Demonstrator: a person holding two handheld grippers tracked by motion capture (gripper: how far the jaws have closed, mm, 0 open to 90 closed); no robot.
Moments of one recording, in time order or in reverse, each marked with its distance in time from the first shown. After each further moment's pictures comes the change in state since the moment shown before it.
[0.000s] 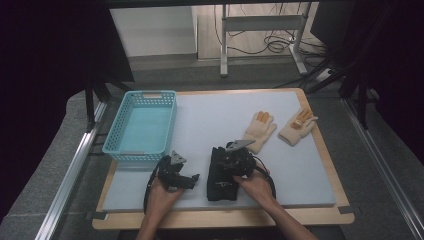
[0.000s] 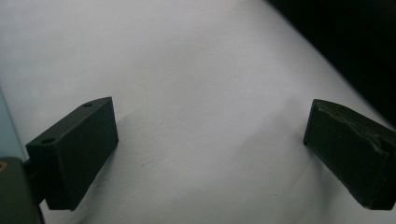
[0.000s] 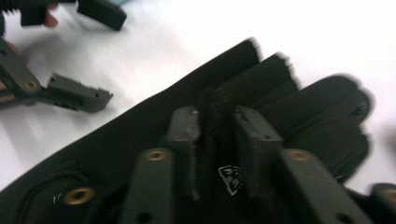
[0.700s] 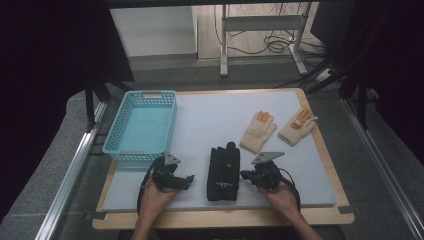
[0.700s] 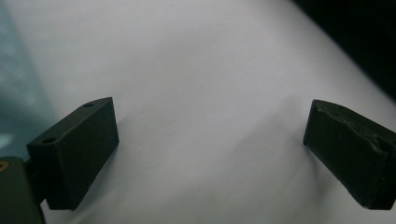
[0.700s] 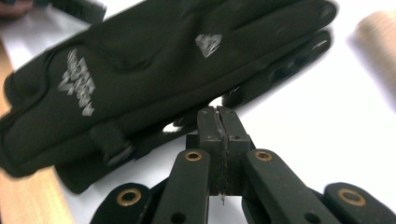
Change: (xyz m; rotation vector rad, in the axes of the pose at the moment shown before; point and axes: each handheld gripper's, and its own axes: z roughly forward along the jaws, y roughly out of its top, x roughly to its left) left arm 0.015 -0.010 -0.014 0.017 0.007 -0.033; right arm -0.022 -0.064 -0.043 -0.002 0.074 0.011
